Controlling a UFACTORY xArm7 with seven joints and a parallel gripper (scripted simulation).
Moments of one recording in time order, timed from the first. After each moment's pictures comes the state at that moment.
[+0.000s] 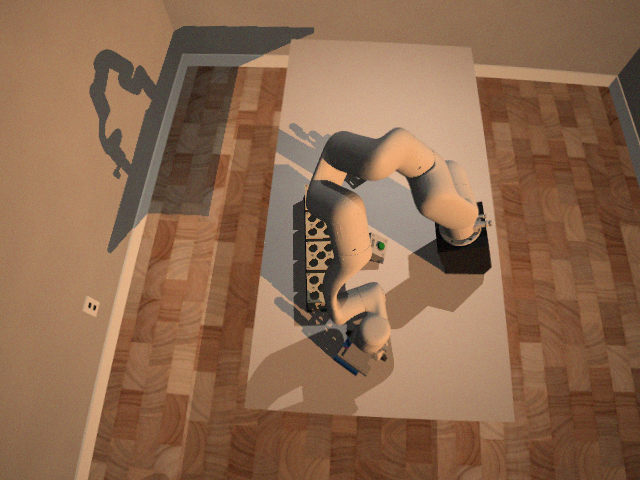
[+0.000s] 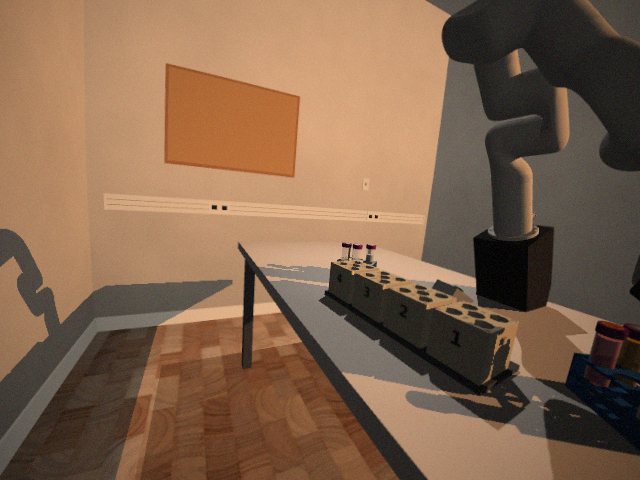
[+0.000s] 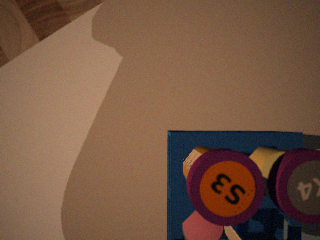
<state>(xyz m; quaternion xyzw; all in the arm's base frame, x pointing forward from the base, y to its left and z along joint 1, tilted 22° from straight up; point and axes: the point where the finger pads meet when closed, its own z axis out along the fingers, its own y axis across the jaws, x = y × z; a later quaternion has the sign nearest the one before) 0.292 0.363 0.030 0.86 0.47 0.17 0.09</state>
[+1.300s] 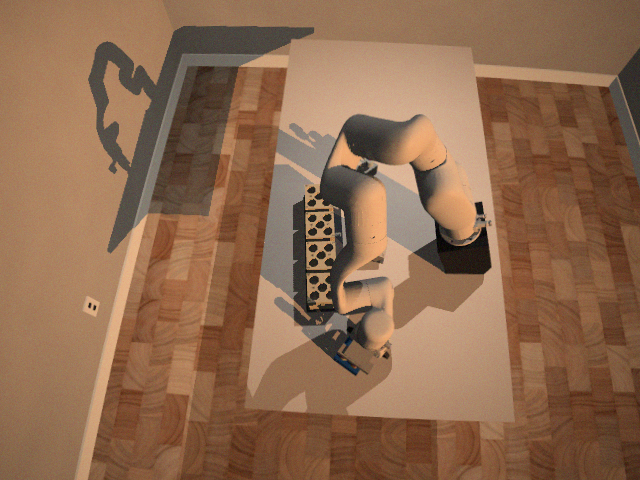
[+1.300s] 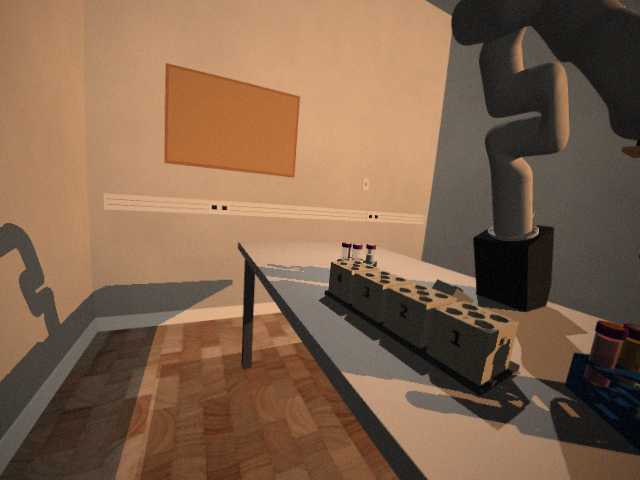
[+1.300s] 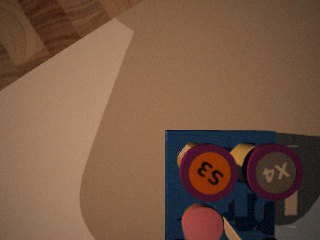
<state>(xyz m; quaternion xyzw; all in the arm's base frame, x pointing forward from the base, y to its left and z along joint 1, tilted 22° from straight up) 0.273 0.362 0.074 0.86 0.47 0.17 0.09</state>
